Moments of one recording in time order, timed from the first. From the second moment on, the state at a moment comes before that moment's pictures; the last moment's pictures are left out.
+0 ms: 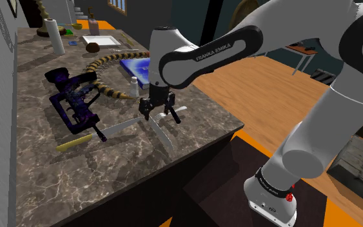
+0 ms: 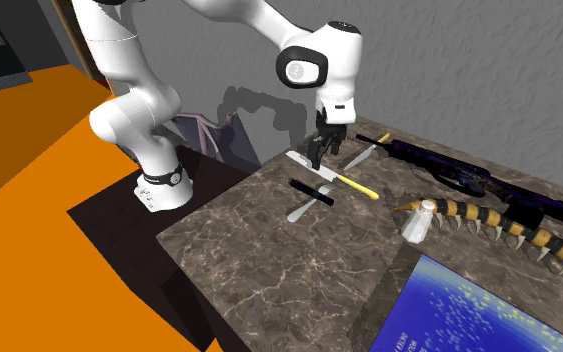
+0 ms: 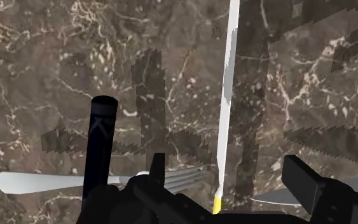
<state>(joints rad) 0.01 0.02 0.39 -2.19 0.01 2.21 0.57</state>
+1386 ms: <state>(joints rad) 0.02 0.13 0.39 -2.20 -0.03 2.32 0.61</state>
